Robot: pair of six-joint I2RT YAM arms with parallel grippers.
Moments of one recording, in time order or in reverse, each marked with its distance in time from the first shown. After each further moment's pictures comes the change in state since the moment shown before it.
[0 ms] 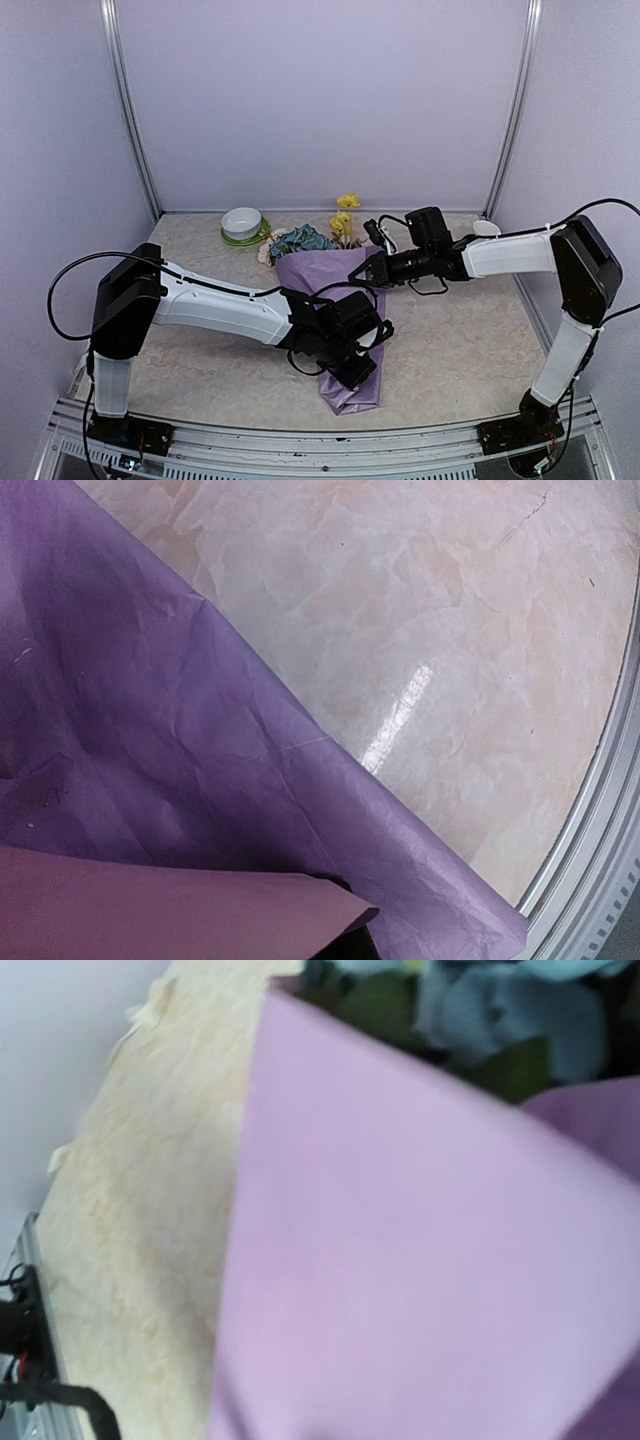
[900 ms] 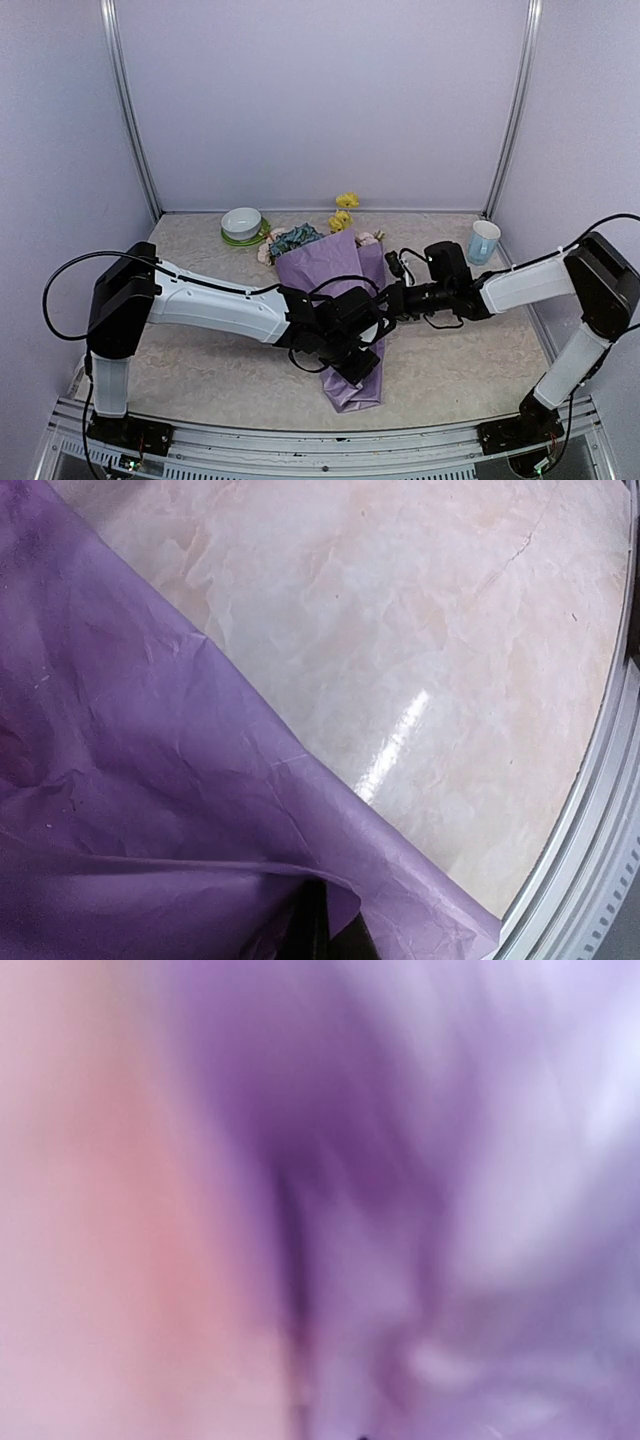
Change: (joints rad) left arm -0.001 -0.020 -0.001 0.041 -0.031 -0.013; right arm 0.029 -0.098 -0.350 0.256 0.021 0.224
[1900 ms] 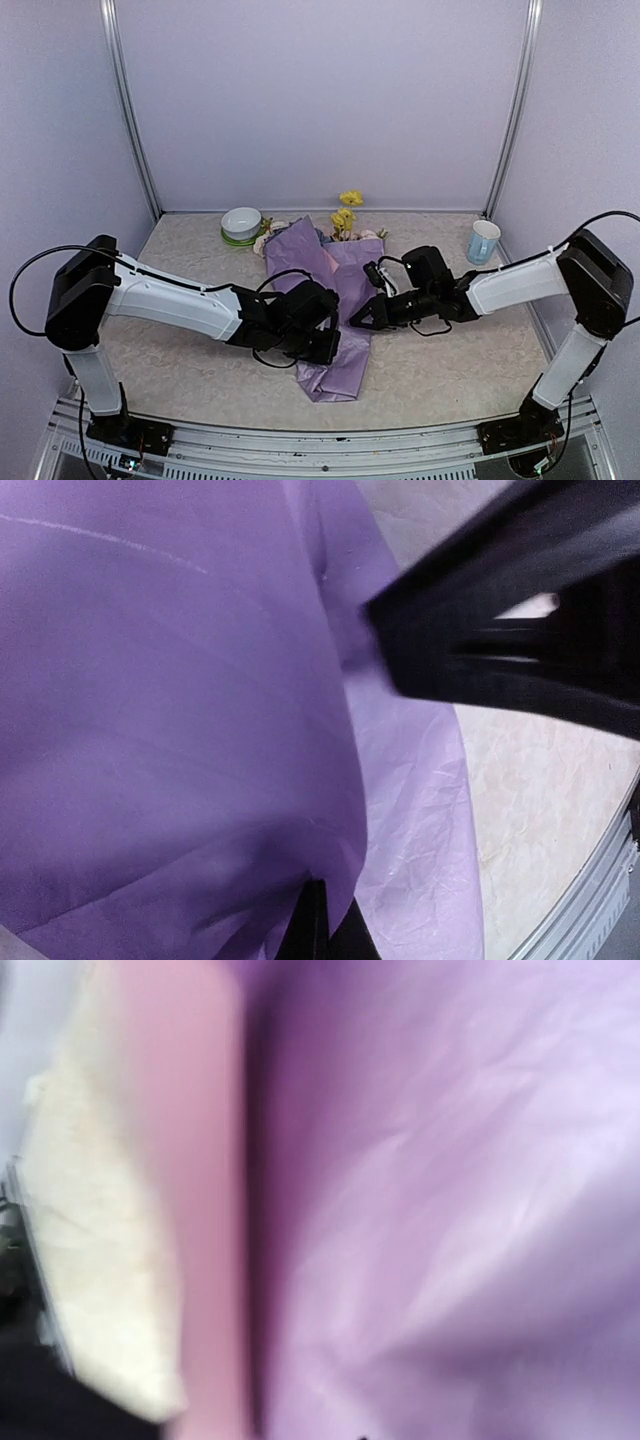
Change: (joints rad) left arm 0.086 -0.214 -0.336 0.212 -0.143 -0.384; right arm 0.114 -0.026 0.053 -0.129 0.073 -0.074
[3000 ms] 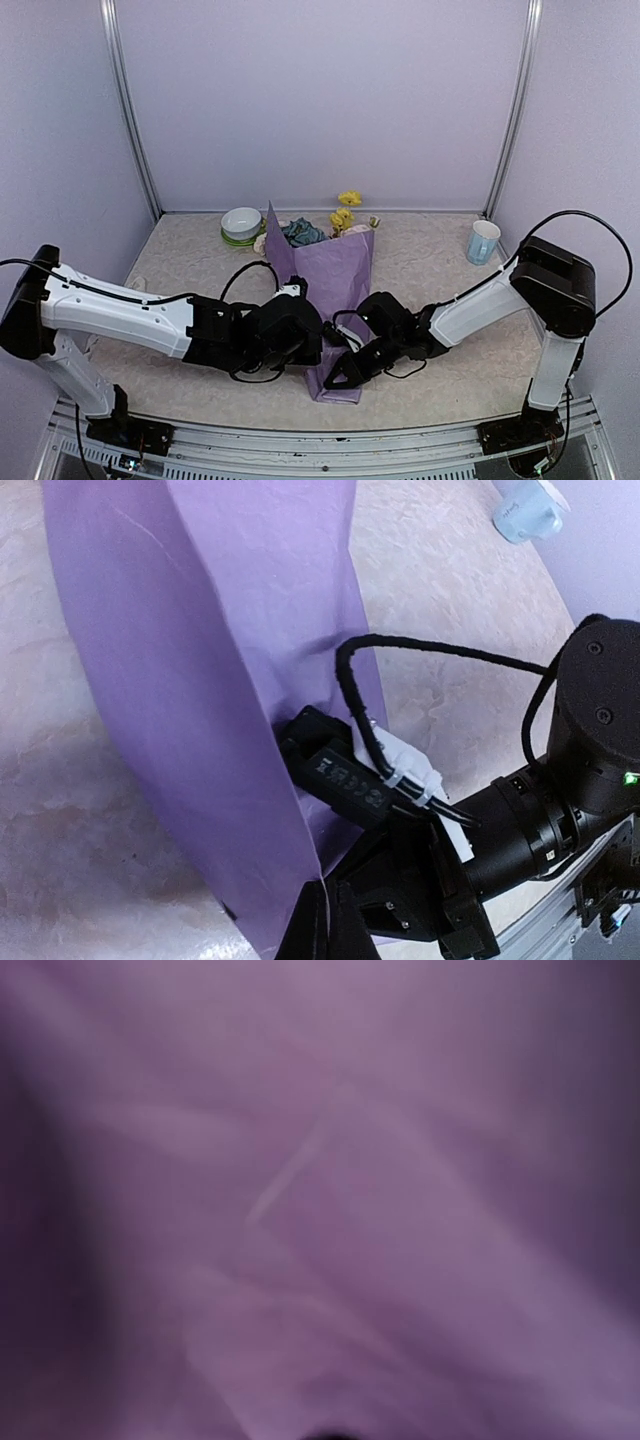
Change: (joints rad) left arm -0.169 -0.273 -0.100 -0.099 -0.415 -0.296; right arm 0.276 0.236 0.050 0.000 -0.057 -0.040
